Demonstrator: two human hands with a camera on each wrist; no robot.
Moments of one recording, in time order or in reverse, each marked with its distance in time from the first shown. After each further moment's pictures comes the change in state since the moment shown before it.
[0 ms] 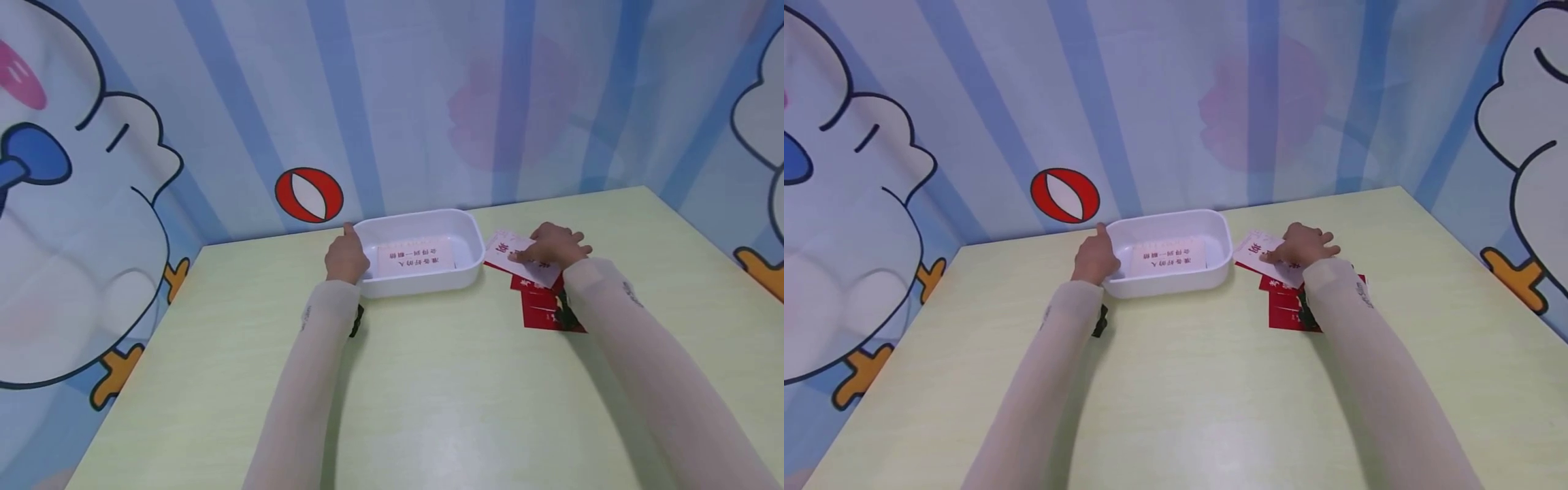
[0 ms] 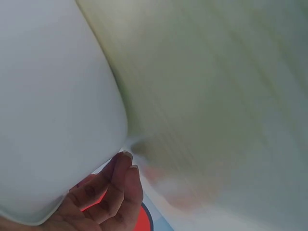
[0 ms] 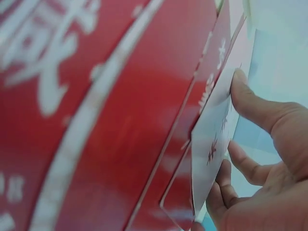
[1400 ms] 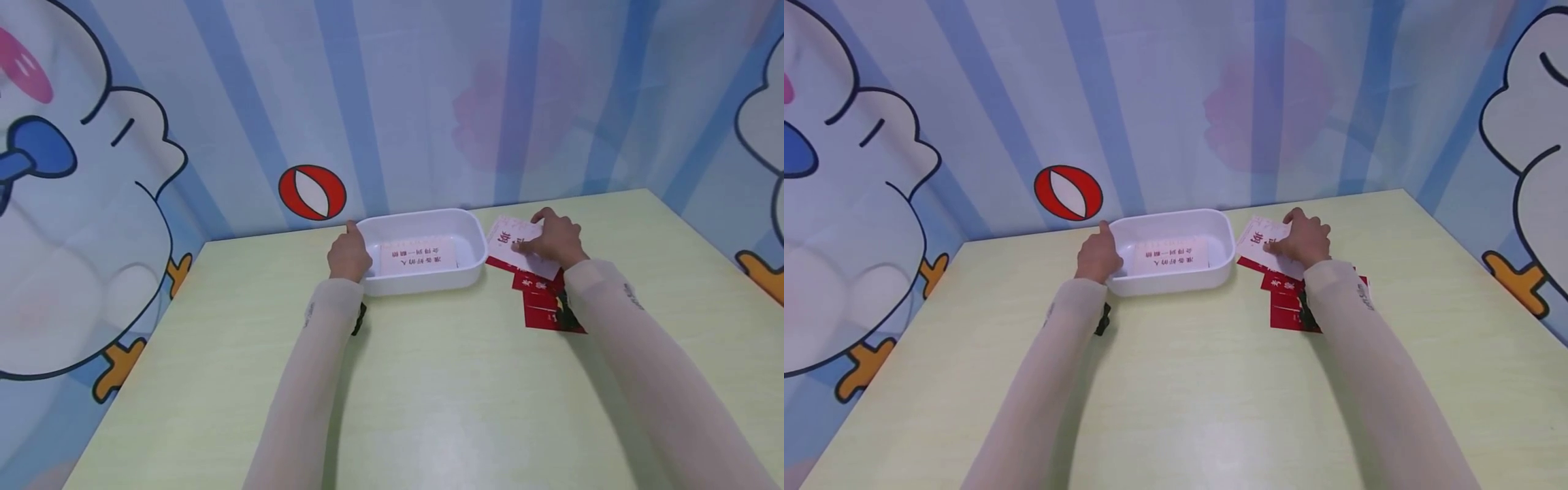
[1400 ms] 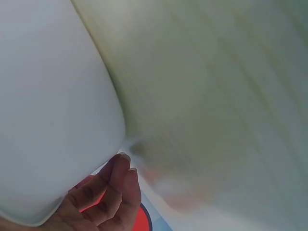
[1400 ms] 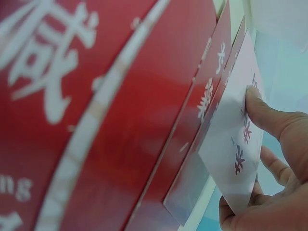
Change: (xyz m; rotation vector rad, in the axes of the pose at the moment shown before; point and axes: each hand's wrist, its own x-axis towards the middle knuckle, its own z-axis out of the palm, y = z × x) left_hand 0.003 -0.001 0.005 0.017 0.041 0.004; right_hand -0.001 -0.004 0.004 0.091 0.182 -0.078
